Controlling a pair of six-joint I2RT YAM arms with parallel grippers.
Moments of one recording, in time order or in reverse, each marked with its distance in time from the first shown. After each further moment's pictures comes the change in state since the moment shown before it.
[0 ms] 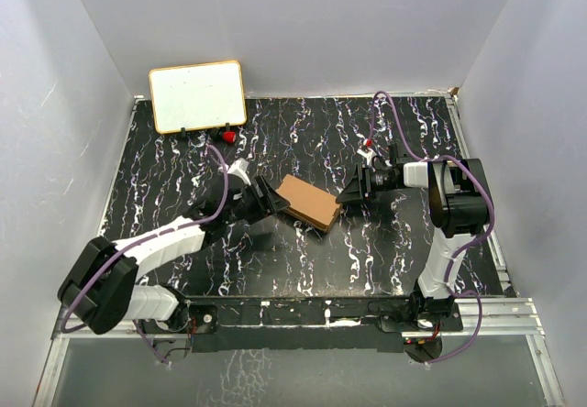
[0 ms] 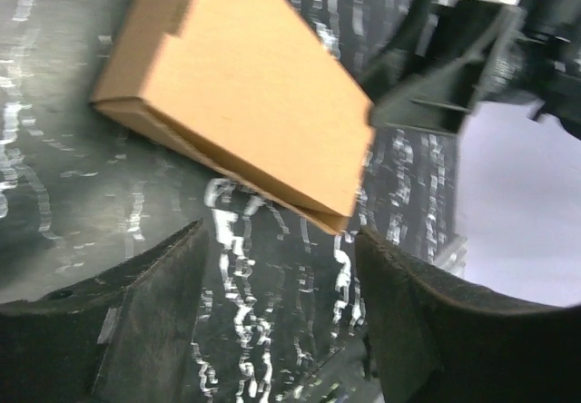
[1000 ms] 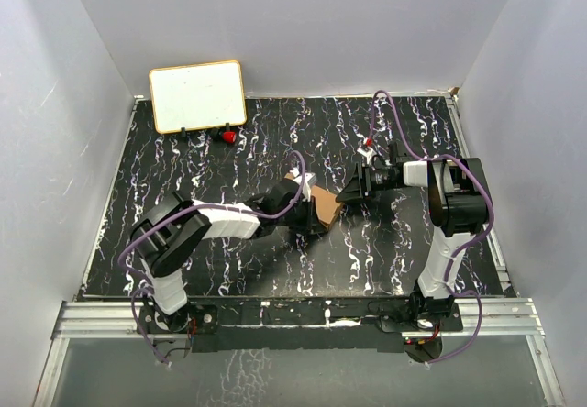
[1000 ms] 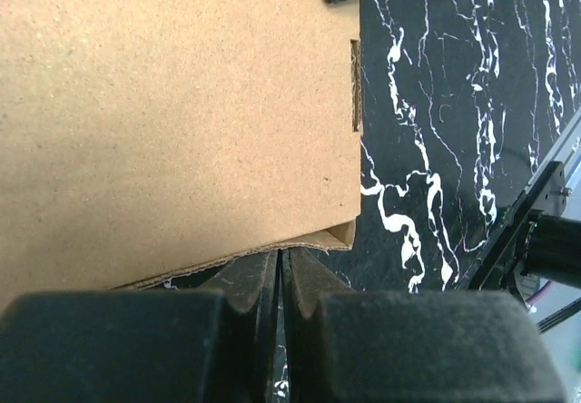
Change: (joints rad) left arm -0.246 0.467 0.247 0.138 0.116 0.305; right arm 0.001 0.011 0.008 -0.005 -0.007 0.000
